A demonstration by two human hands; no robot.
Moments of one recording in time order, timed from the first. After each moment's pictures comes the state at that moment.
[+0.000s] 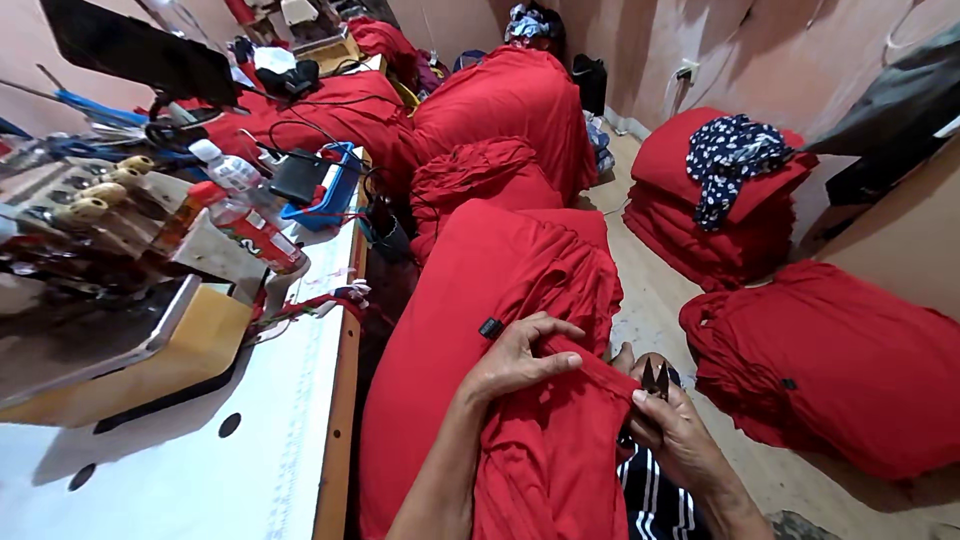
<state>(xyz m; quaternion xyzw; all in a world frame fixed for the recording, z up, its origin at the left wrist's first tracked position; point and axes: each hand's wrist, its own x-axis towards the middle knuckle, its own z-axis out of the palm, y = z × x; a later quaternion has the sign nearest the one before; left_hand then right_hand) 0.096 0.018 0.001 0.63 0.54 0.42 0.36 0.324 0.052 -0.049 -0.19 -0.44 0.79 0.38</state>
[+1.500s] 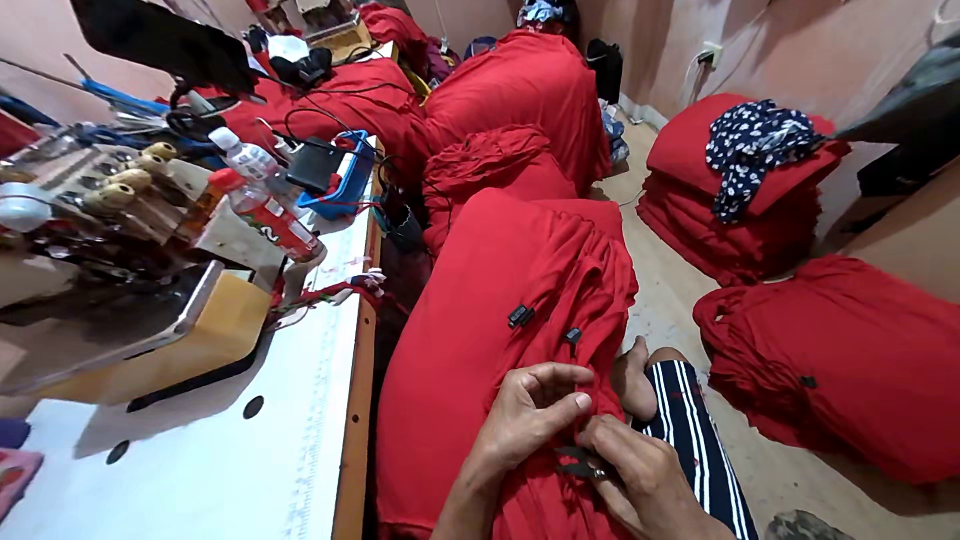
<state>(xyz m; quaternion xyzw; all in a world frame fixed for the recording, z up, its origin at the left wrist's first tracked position) 0.141 -0.046 0.005 0.48 0.54 0.57 0.40 0.303 0.004 -0.046 -0.13 -0.86 0.25 0.43</state>
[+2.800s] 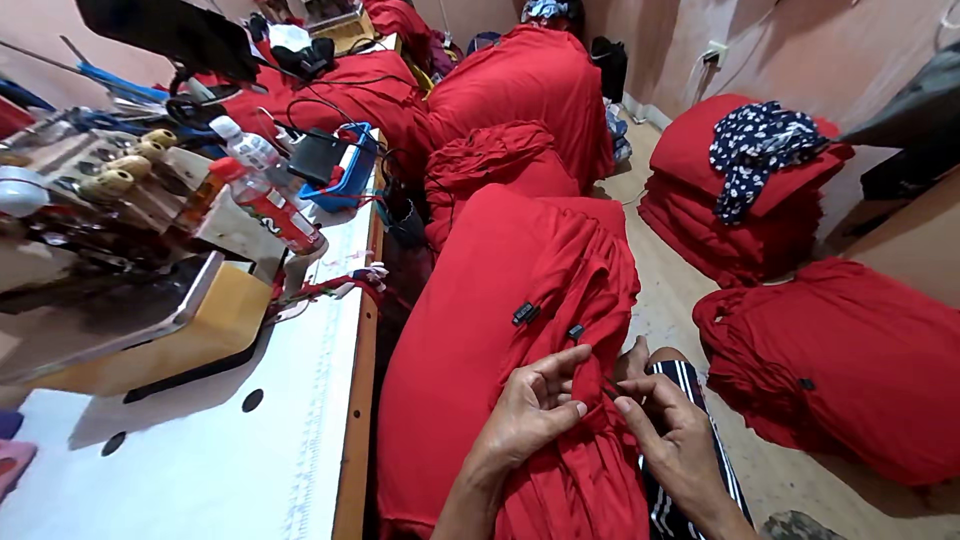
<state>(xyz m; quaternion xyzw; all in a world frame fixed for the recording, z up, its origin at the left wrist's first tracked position) 0.137 -0.045 0.000 0.47 0.51 0.57 0.45 0.307 0.025 -0.051 -0.29 -0.73 0.43 0.45</state>
